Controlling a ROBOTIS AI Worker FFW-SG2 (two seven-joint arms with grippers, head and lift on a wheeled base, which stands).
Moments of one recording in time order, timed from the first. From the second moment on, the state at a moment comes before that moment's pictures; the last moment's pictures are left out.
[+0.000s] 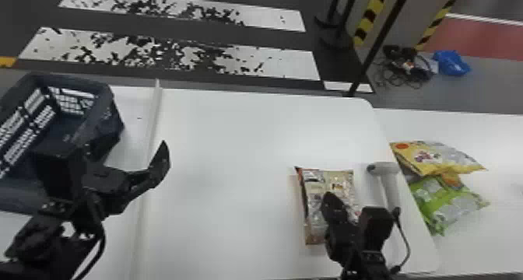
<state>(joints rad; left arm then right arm) 0.43 0.21 -0.10 -2.05 0.17 0.26 -0.08 0.50 -0.17 0.06 -1.70 -0.22 0.05 -0.14</state>
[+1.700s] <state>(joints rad) 0.47 0.21 -0.10 -2.07 0.16 0.25 -0.10 0.34 -0.28 -0.31 -1.62 -0.20 0.32 0.25</state>
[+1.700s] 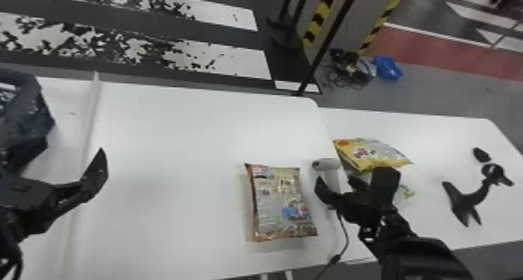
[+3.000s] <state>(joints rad) 0.48 0.22 -0.13 -2.08 0.14 0.25 -0.10 0.32 -0.29 -0.35 -1.54 -0.26 0.32 0.25</state>
